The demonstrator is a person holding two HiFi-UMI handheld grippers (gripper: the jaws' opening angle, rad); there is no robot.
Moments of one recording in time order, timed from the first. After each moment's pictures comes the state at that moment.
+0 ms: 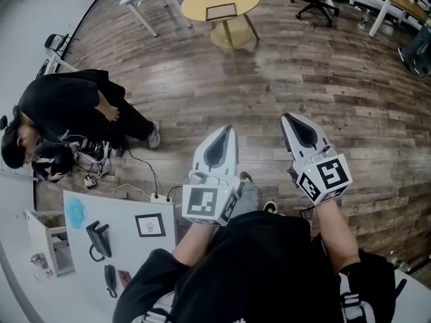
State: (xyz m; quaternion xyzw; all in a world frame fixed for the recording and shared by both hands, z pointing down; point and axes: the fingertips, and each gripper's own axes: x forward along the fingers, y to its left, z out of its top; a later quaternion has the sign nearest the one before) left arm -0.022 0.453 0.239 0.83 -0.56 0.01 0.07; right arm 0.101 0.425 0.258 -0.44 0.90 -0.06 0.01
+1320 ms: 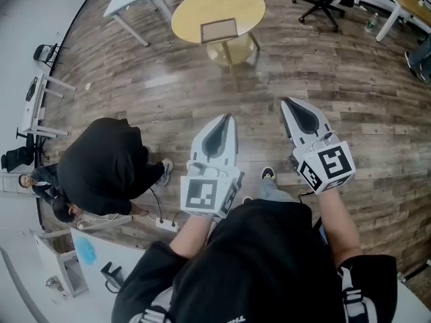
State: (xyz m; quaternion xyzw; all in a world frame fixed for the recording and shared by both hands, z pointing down) left arm -0.032 0.138 0.235 0.84 -0.54 0.02 0.04; right arm 0.085 0.108 0.248 -0.45 0.89 -0.05 0.01
